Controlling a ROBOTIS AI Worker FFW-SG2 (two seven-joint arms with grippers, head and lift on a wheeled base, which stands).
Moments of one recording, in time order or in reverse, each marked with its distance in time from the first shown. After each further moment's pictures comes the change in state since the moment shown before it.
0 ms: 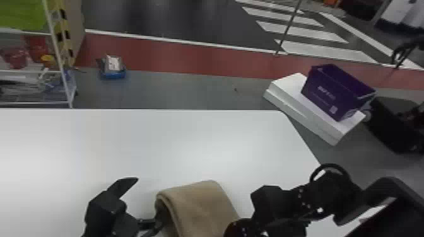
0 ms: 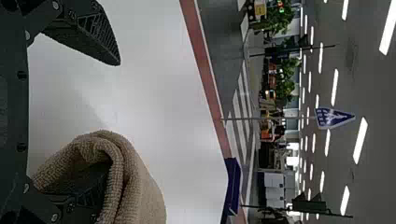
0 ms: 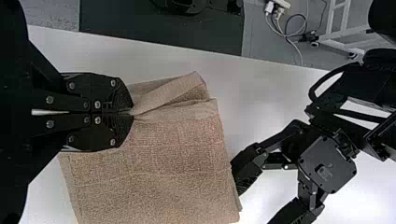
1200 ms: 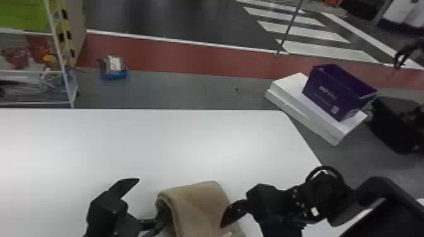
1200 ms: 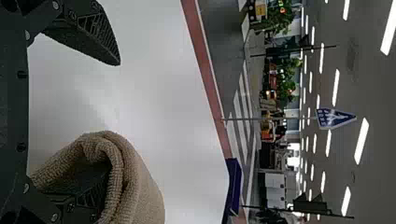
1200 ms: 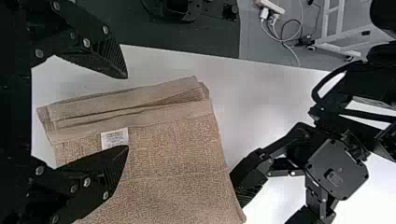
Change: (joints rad) left arm -0.002 0.000 0.000 0.007 0.000 0.000 0.001; right arm -0.035 0.010 0.046 0.024 -0.031 0.051 0.000
